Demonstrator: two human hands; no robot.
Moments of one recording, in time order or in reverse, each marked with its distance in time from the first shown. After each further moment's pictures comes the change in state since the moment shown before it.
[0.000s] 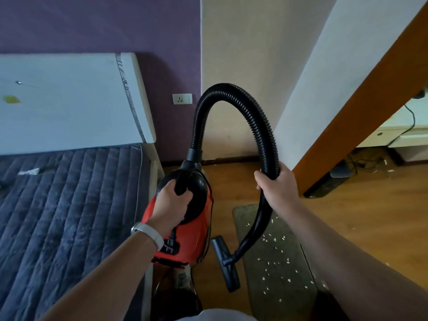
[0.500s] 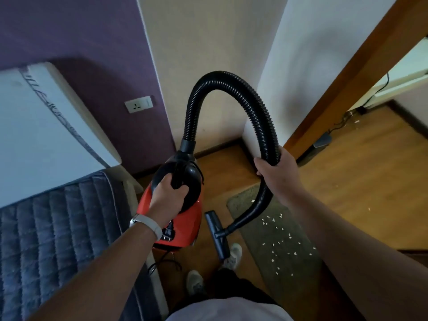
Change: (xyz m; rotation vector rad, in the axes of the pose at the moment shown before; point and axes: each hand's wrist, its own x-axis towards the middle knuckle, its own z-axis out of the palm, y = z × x) left_hand 0.225 0.028 0.015 0.156 -0.320 -0.008; right_hand 0.148 -0.023 0.045 -0.012 0.240 0.164
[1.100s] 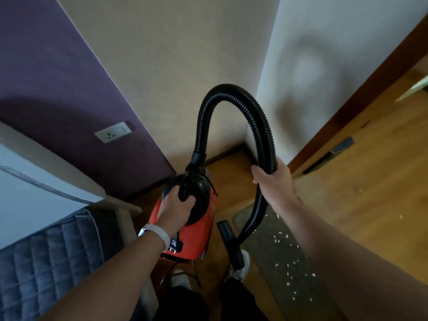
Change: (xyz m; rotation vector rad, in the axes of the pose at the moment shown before) left_hand 0.167 0.060 0.086 0.192 -0.039 0.001; right_hand 0.195 0.063 0.015 0.178 -0.036 0.171
